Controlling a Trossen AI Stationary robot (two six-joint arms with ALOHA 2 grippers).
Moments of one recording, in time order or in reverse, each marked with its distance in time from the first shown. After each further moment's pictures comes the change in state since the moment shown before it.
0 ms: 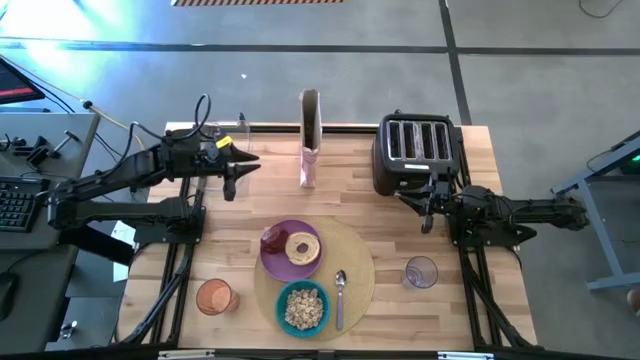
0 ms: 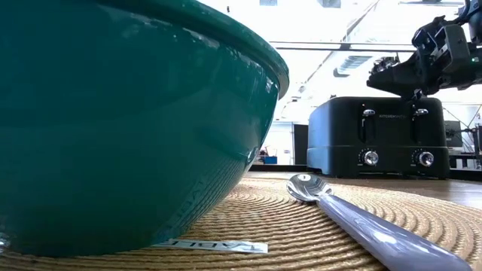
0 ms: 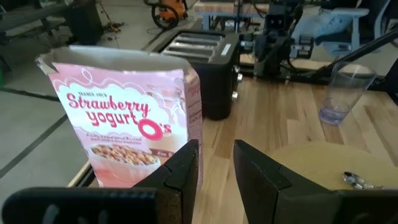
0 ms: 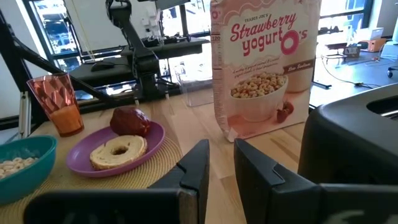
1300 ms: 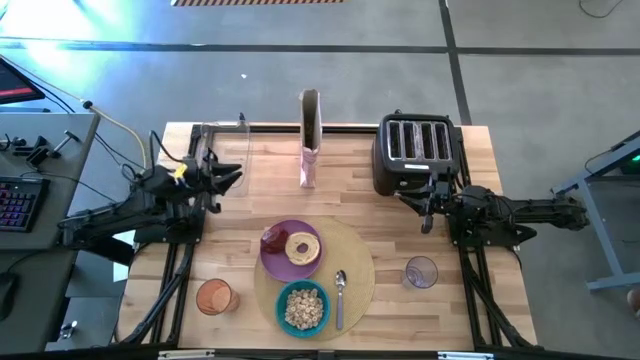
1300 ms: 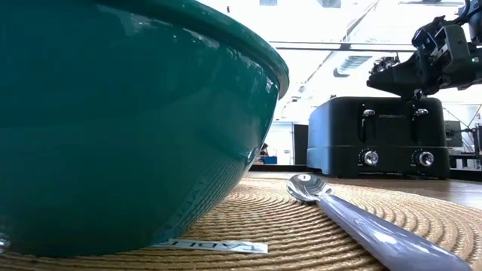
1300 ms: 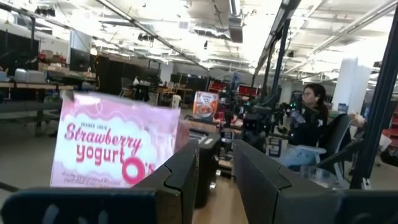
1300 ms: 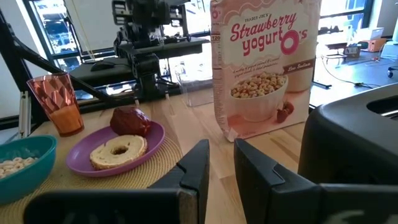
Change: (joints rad) left arm -0.001 -0.583 -0.673 0.670 0.014 -0.217; right arm 0.000 0.000 0.000 -0.001 0.000 0.000
